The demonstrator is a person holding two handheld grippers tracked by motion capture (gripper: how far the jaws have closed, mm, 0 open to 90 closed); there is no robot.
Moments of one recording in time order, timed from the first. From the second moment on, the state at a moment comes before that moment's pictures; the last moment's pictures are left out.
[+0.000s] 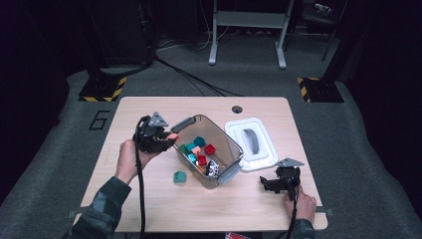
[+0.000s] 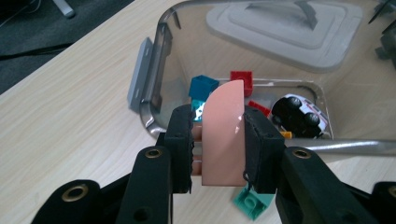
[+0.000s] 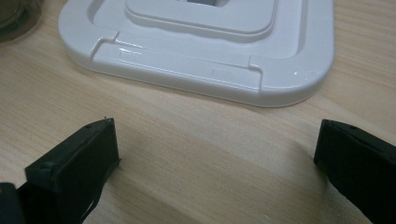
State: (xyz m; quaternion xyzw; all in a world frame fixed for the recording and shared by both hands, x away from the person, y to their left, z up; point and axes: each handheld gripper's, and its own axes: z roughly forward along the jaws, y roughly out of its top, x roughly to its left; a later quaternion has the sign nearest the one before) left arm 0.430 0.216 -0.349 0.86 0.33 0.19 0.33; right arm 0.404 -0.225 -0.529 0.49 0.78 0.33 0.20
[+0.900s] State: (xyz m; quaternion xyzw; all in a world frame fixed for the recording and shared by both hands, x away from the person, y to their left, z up) left arm 0.462 0.174 -0.385 0.88 0.33 0.14 0.30; right arm 0.404 -0.225 -0.529 0.49 0.78 0.33 0.20
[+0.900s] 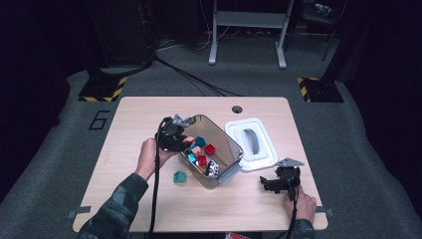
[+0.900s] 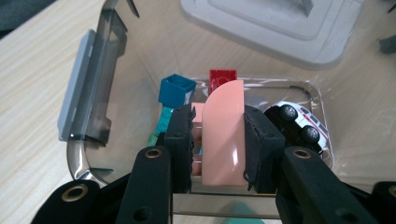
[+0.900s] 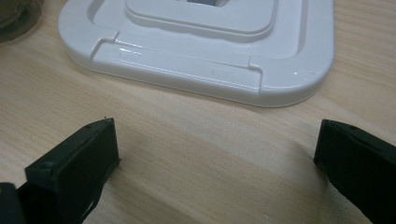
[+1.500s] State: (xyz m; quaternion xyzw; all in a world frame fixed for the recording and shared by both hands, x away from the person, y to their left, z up) left arm 0.454 0.179 -0.387 0.88 0.34 0.15 0.30; right arm 0.404 -0.225 -0.529 0.49 0.78 0.33 0.20
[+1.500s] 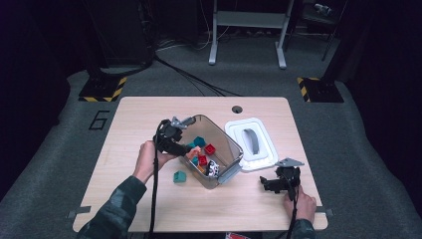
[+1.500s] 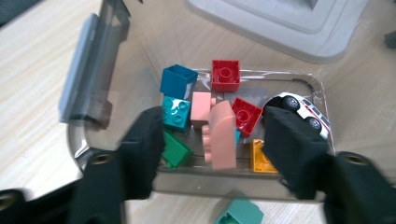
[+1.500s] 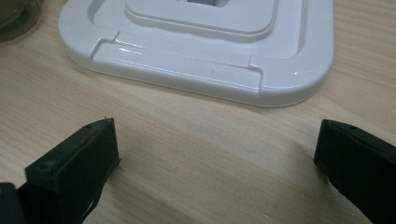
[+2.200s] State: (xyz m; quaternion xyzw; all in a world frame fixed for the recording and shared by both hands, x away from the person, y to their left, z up) left arm 0.410 0.234 -0.408 0.86 0.34 0.17 0.34; right arm 0.404 -0.225 -0.529 0.49 0.78 0.33 0.20
